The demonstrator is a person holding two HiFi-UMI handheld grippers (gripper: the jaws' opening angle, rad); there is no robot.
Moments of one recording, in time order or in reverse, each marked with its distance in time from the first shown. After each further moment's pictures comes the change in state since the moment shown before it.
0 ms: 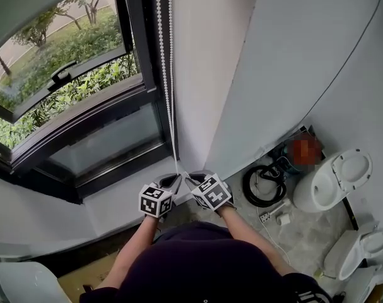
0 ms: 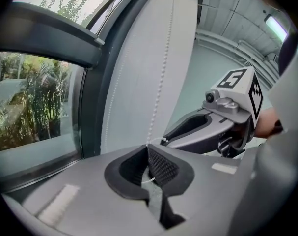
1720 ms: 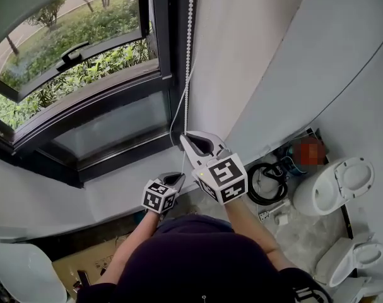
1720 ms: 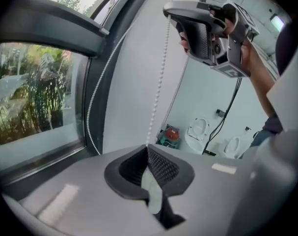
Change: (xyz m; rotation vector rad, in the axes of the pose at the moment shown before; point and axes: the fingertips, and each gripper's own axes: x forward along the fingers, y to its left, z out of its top) left arm -0.009 0.005 -0.042 -0.013 0.092 0.005; right arm -0.096 0.014 0.192 -0.130 -0.523 -0.094
